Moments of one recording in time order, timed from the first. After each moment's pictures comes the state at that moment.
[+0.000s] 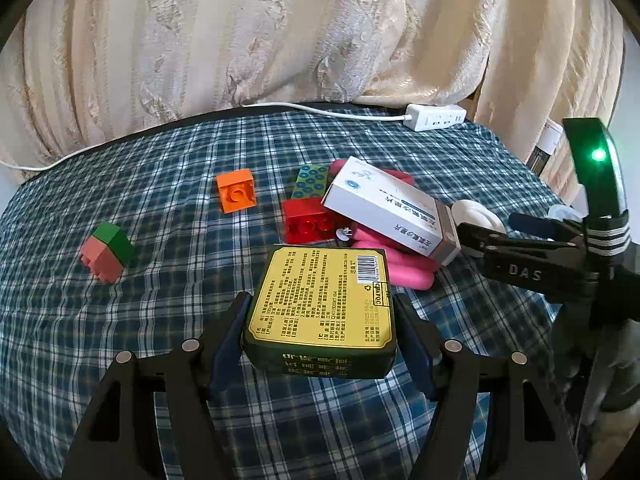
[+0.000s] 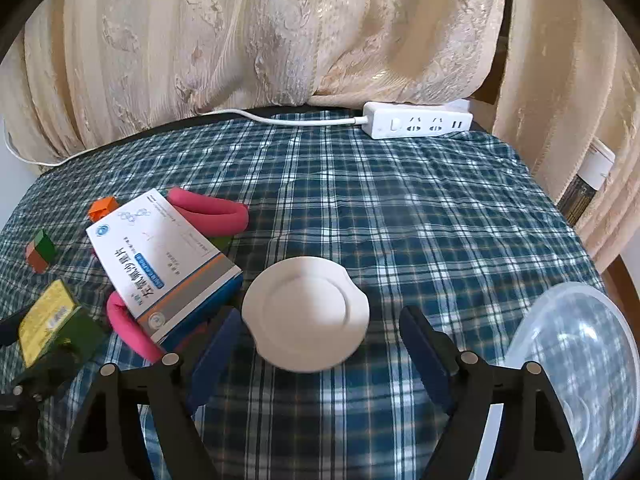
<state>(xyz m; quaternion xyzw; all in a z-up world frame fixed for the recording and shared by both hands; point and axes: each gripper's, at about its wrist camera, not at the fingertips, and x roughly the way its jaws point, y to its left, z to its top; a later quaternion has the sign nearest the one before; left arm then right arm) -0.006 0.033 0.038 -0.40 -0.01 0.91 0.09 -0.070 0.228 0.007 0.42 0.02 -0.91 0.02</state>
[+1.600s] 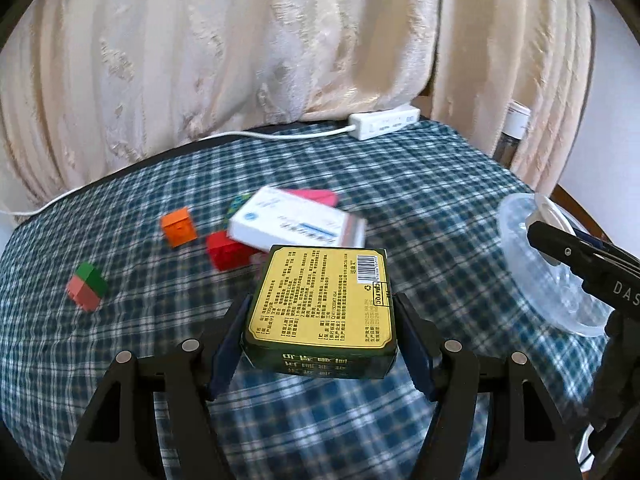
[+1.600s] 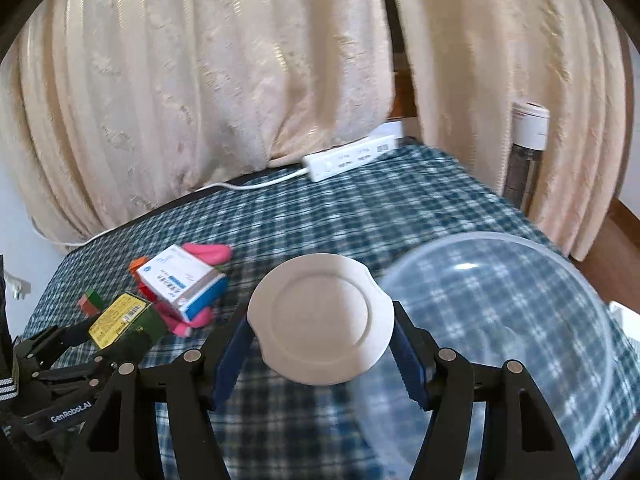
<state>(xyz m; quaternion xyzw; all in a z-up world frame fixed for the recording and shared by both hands) 0.014 0.100 0.065 -0.38 0.04 0.92 0.12 0.041 0.321 0.064 0.33 -0.11 -0.94 -0.01</state>
